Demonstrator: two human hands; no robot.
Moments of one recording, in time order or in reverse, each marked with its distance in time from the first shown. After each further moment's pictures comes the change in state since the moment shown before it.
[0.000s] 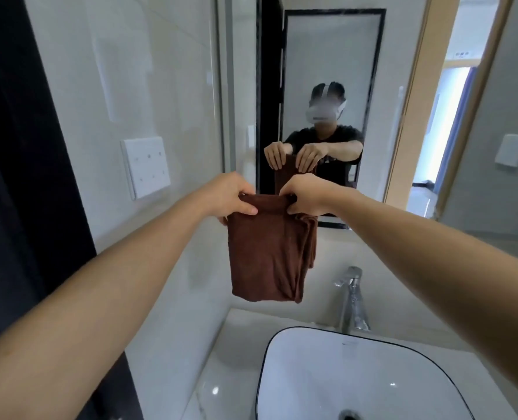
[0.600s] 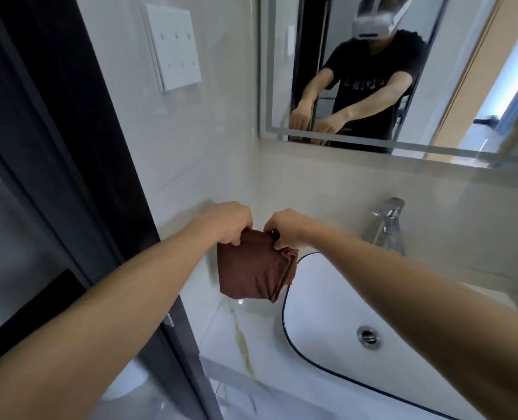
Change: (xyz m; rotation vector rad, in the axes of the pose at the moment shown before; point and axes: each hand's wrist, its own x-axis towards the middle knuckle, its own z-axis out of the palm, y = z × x) left_hand -0.088 -0.103 0.142 0.523 -0.363 -0.182; right_hand -0.018 -0.085 0.206 0.126 -0.386 -0.139
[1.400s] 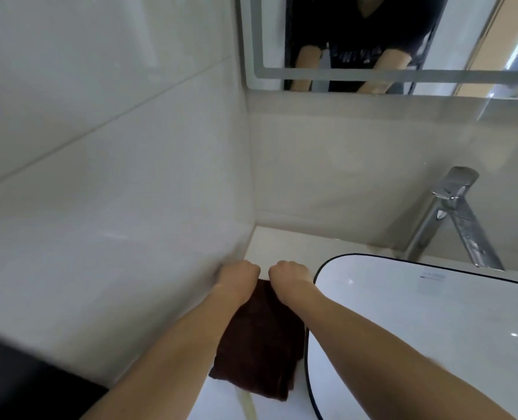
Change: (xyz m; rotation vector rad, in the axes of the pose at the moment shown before) left_hand 0.156 -0.006 0.214 0.115 -0.117 -0.017; right_hand 0.141 0.055 0.195 -0.042 -0.175 0.312
